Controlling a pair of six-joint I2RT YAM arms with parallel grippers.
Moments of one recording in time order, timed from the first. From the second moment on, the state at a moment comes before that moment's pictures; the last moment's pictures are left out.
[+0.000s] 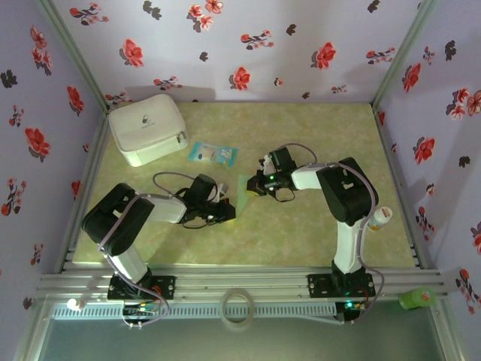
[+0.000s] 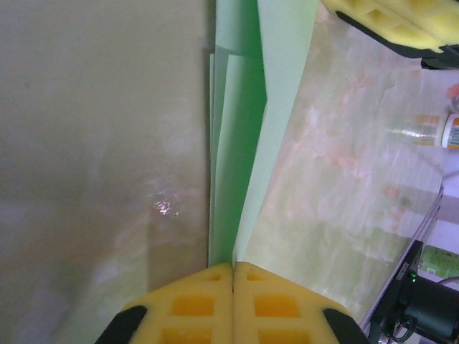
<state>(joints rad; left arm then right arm) -0.69 1.70 0.63 0.17 0.54 -0.84 0.47 1.98 1.00 0.02 -0.71 0.75</state>
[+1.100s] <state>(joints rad) -0.69 1.63 0.57 0.14 0.54 -0.84 0.47 1.98 1.01 0.01 -0.72 0.75</state>
